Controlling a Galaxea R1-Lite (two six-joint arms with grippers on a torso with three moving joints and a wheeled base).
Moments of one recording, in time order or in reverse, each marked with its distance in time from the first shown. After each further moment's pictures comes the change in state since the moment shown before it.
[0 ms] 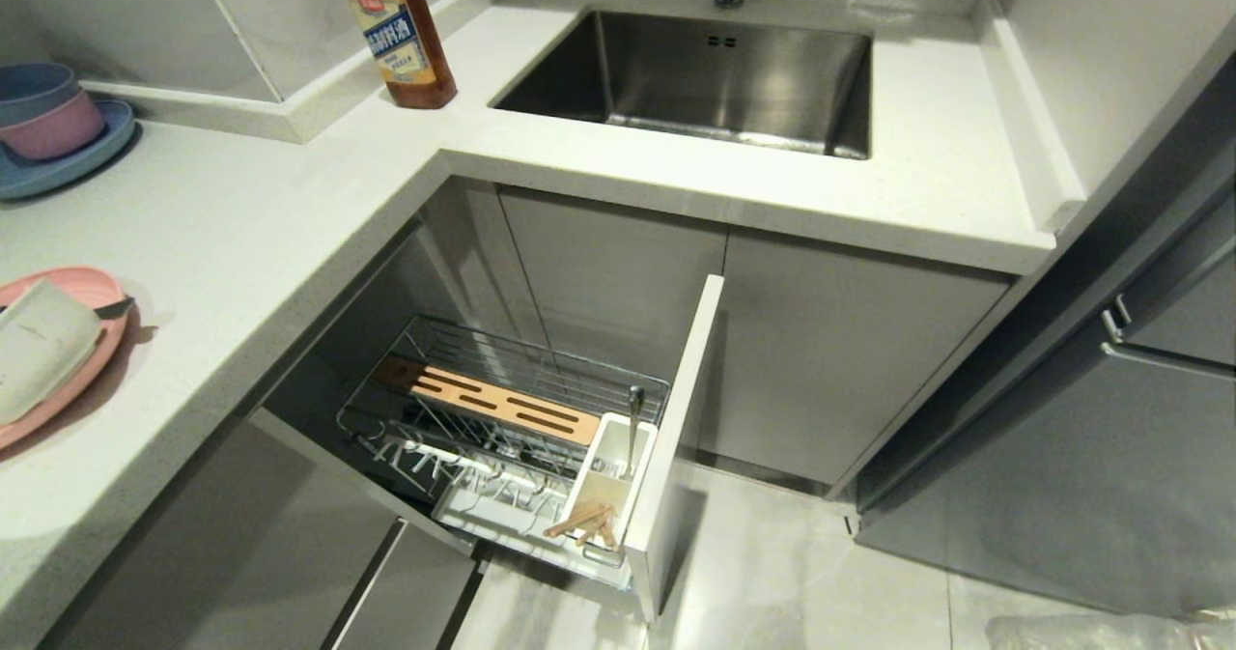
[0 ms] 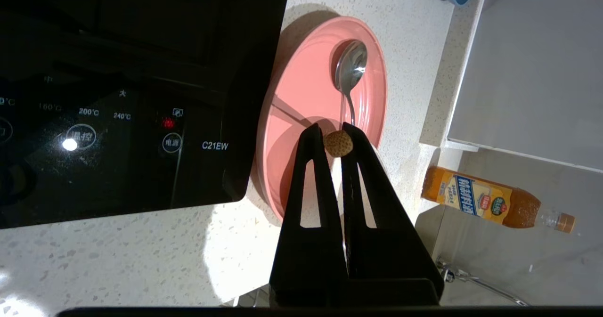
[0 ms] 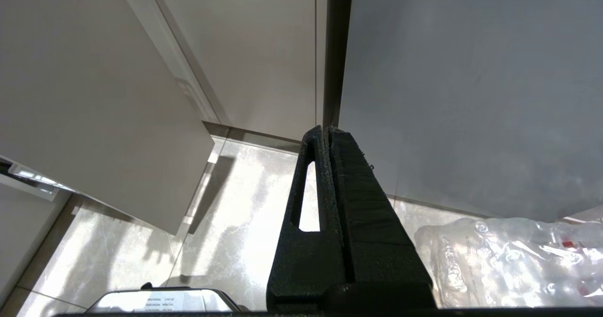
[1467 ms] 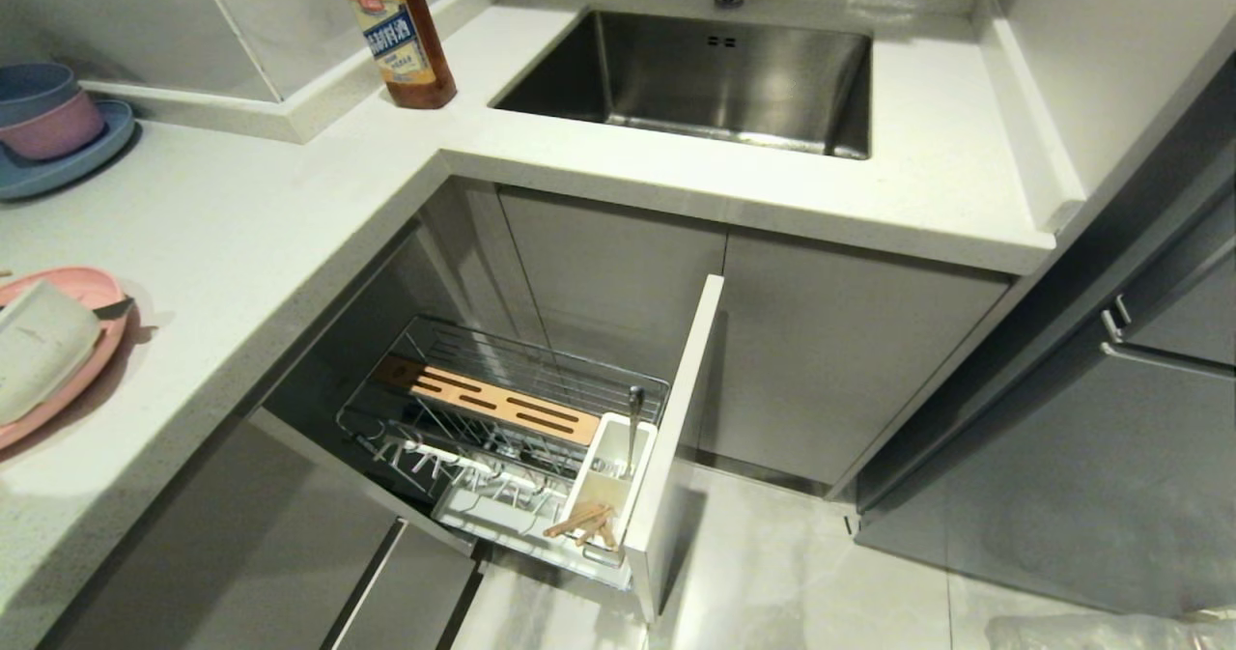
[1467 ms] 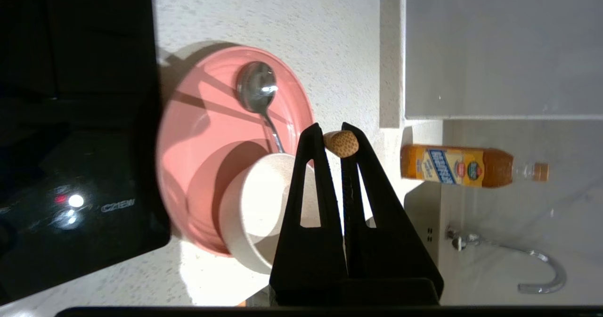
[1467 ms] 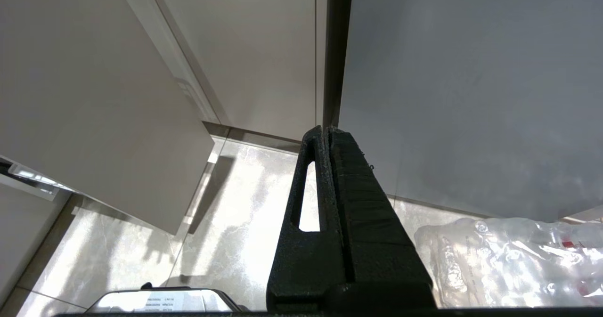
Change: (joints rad) left arm -0.060 0.043 -0.251 -0.063 -0.041 -0.047; right arm 0.000 0.000 0.000 0.000 0.000 0.000
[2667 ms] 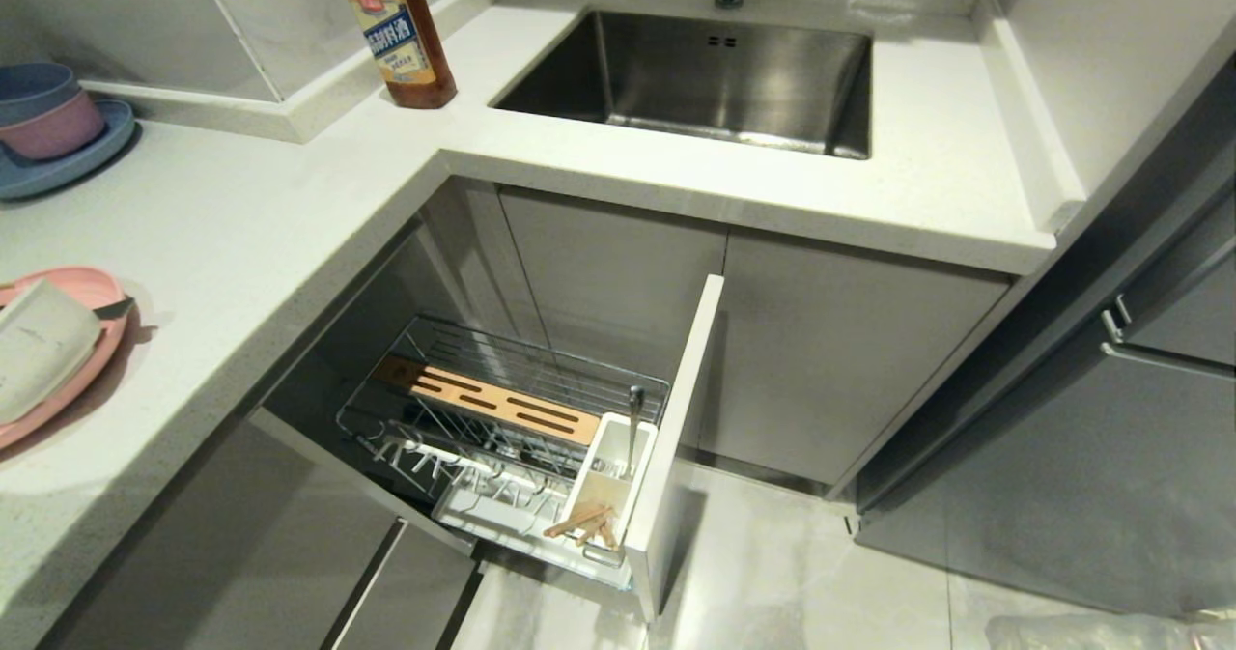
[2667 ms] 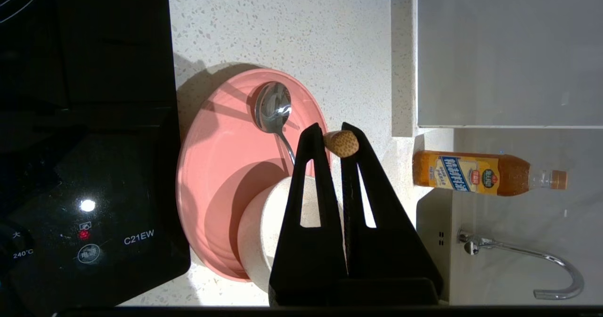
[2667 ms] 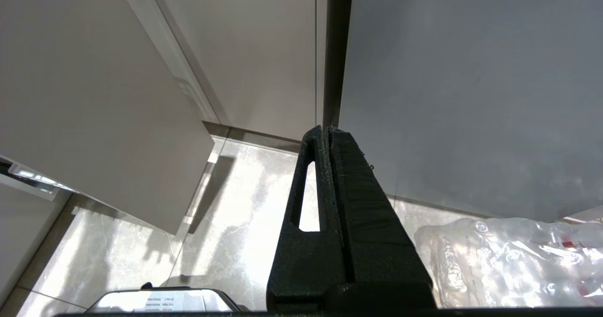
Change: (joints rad) left arm -0.026 0.061 -0.001 -0.062 0.025 0.018; right arm 0.000 0.000 0.000 0.000 0.000 0.000
